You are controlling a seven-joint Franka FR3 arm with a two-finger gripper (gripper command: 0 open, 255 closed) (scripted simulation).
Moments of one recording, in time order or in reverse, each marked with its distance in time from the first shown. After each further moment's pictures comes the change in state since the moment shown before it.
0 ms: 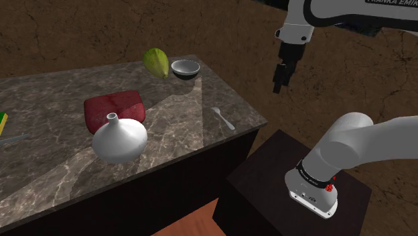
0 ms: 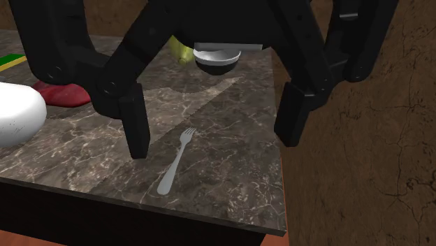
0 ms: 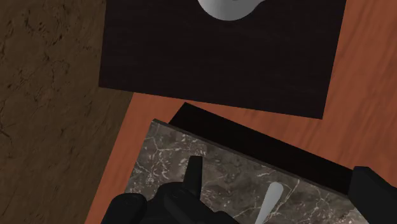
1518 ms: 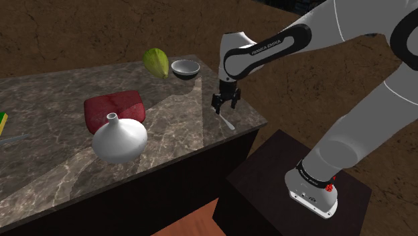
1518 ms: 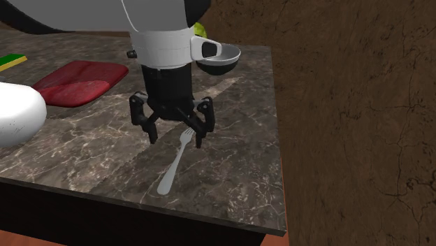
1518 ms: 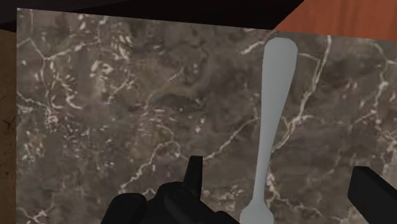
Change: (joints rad) arm -0.028 0.693 0.204 0.073 0.032 0.655 0.406
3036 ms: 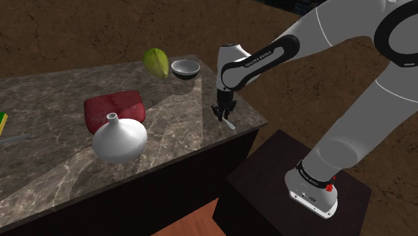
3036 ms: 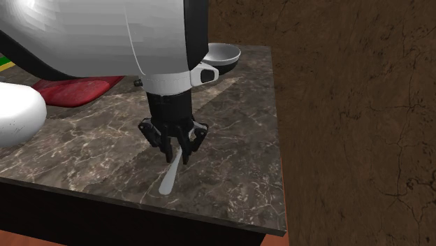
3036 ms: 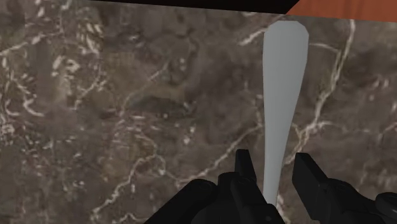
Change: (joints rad) arm 0.005 0.082 0.009 -0.037 -0.011 0.121 0.024
